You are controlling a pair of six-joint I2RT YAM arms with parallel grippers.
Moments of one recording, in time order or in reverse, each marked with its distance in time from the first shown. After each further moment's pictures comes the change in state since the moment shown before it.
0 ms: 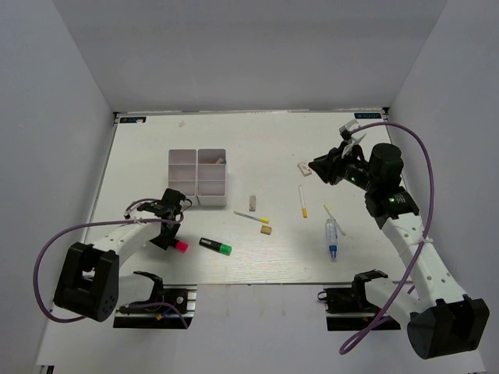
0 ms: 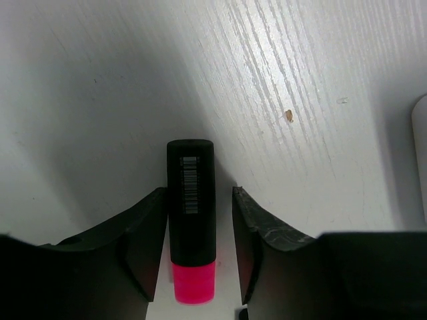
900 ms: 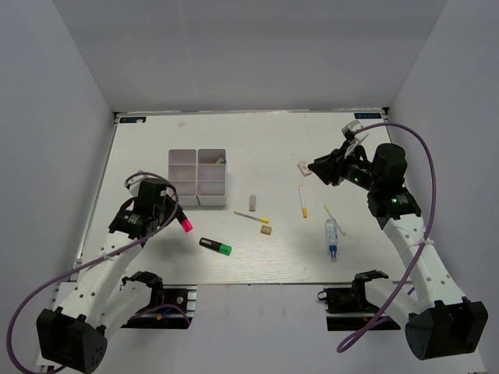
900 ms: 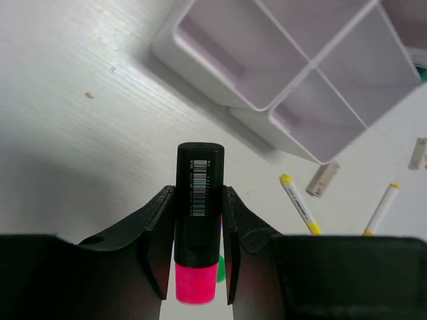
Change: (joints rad) left arm 0.015 -0.368 0.121 0.064 0.227 0.445; right arm -0.034 -0.008 -0.004 0.006 -0.091 0.025
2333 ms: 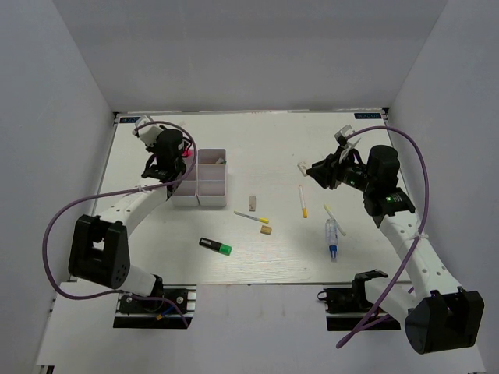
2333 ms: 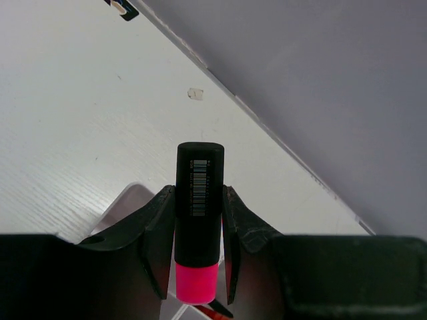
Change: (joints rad) left arm 0.001 0.557 0.267 0.851 -0.401 0.225; right arm 0.000 0.041 -0.048 0.019 -0.021 -0.083
